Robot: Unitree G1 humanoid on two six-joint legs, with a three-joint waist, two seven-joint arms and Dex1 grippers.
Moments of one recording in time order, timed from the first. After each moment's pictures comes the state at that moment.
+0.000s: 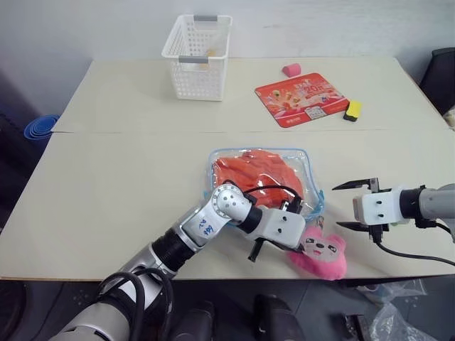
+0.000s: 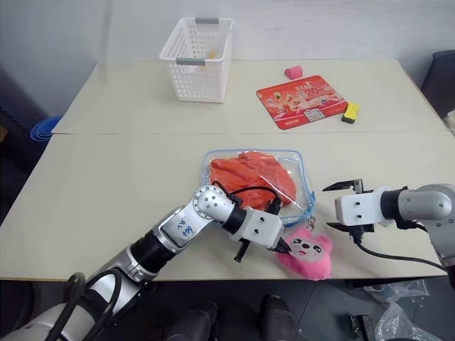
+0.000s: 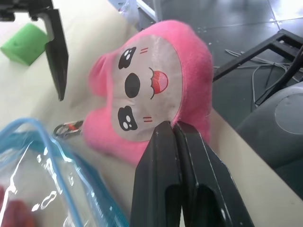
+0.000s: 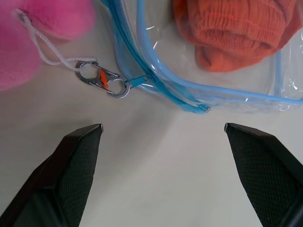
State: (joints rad) left arm -0.74 0.24 -0.62 0.02 0.02 0.22 -1.13; right arm -0.32 -1.07 0.02 0.14 -0.04 -0.41 1.16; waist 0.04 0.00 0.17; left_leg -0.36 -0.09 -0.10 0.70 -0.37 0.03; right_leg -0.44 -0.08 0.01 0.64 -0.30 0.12
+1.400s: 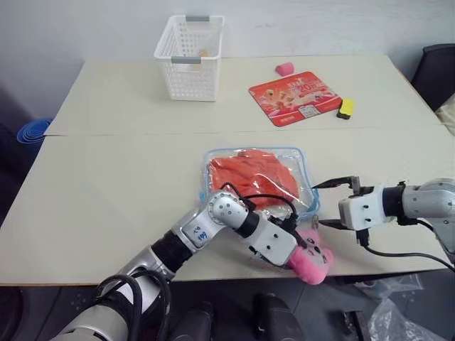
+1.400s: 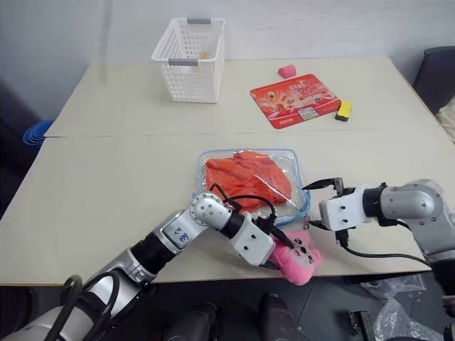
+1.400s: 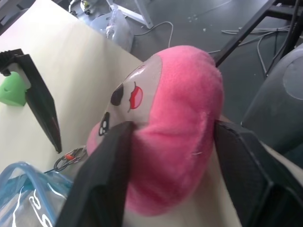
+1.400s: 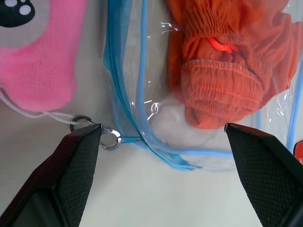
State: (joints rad) left arm -0.73 0.21 -0.65 0.17 0.12 -0.20 -1.14; right arm -0.36 -1.04 0.08 0.08 -0.01 -0.47 1.14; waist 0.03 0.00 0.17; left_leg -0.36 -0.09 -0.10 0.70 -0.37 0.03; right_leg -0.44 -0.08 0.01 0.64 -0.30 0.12
